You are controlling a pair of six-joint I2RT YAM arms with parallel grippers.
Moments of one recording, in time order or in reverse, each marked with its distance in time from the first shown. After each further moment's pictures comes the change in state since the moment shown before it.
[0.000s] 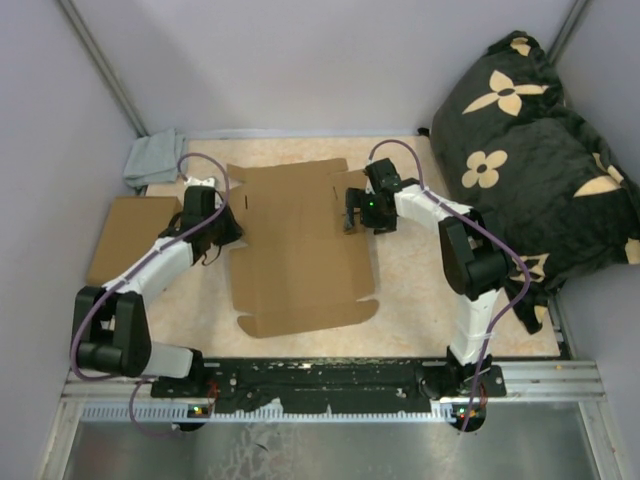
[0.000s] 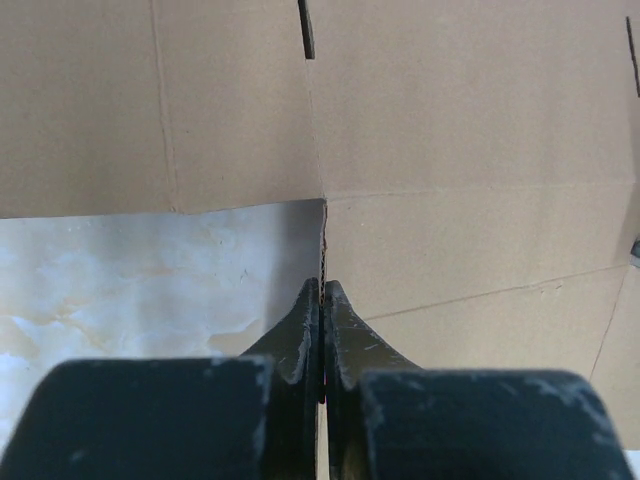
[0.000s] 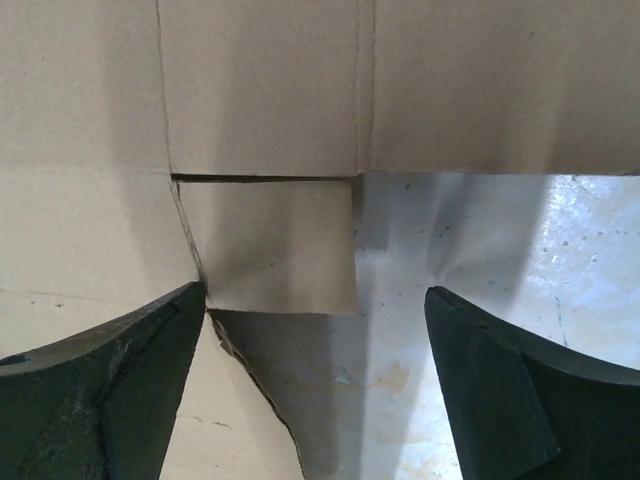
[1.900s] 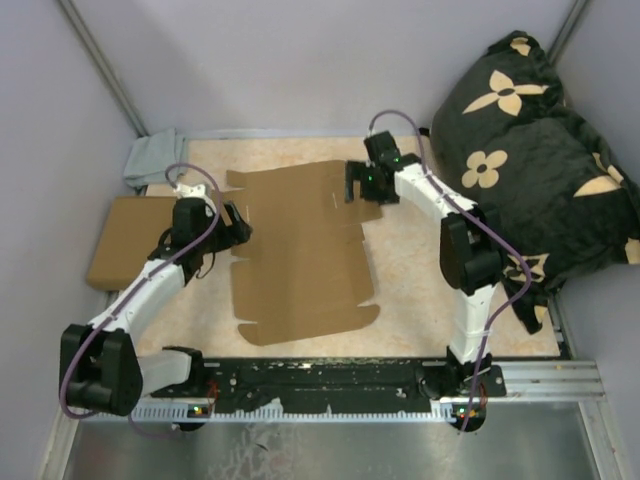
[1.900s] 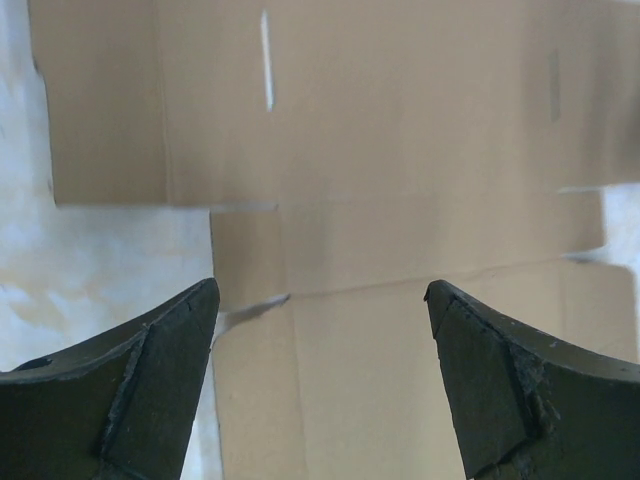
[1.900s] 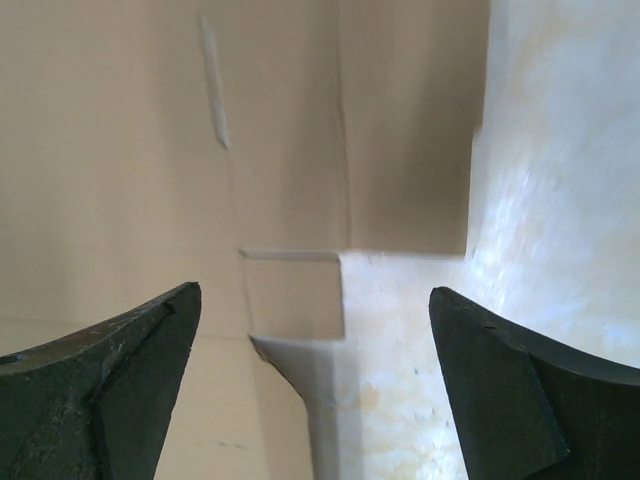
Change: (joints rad) left arm 0.000 -0.224 -0.095 0.048 -0.016 0.034; right arm -0.007 0.053 0.343 -0.146 0.130 -0.047
